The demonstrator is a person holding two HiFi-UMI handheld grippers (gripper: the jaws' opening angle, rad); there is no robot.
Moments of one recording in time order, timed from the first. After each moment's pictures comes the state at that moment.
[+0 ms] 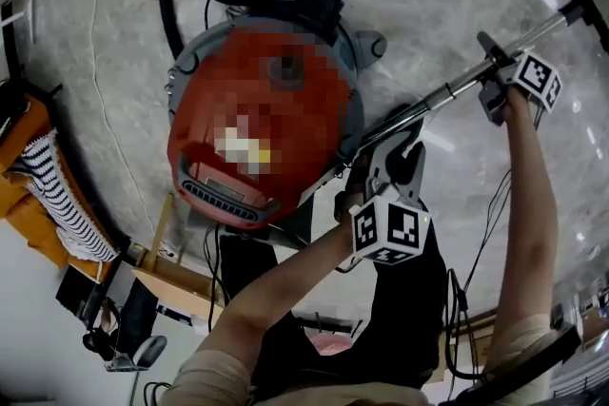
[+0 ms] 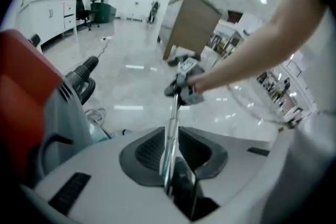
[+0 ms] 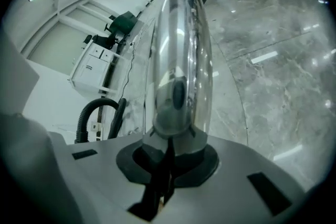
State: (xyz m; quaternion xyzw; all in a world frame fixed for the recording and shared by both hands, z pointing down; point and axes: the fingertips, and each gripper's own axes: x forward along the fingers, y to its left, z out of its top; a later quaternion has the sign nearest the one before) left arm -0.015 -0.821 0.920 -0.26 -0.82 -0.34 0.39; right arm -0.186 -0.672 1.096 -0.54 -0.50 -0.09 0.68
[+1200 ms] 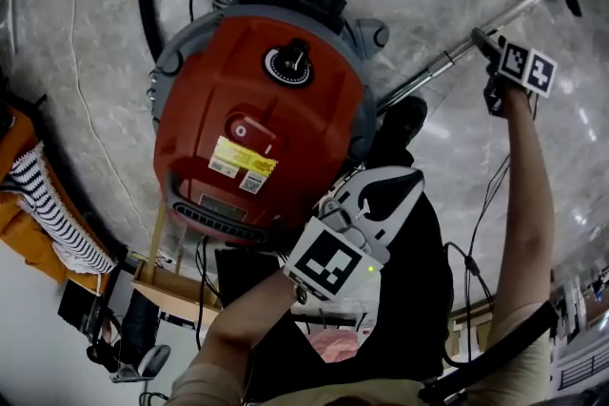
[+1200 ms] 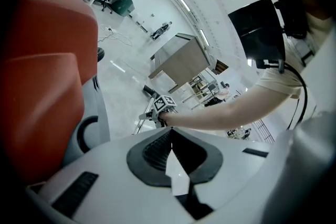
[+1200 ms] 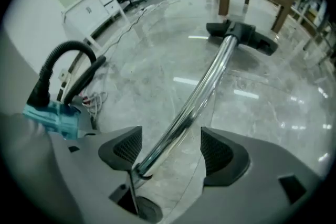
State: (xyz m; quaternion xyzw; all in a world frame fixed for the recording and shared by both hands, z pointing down) left arm 0.022 -0.820 0.844 -0.19 -0.84 -0.49 0.15; right arm -0.206 -0.714 1.135 -0.55 -0.52 -0.35 0.55
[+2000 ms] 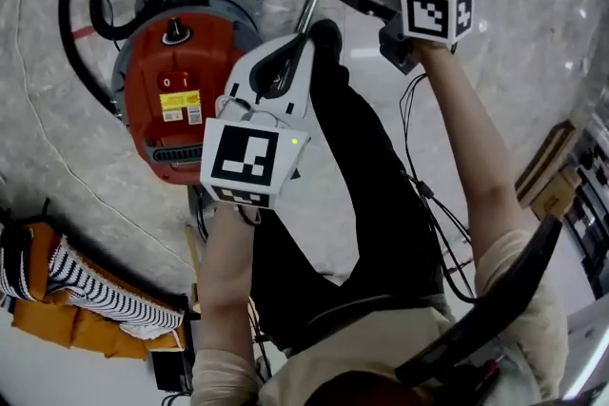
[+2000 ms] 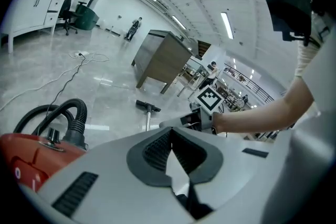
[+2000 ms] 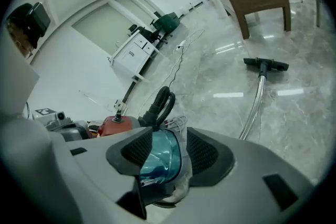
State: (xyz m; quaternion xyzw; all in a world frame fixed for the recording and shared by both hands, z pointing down) left arm 0.020 -0.749 0.760 -0.13 -0.90 -0.34 0.23; right arm -0.076 -0.731 0.865 -0.67 -0.45 -0.11 0.57
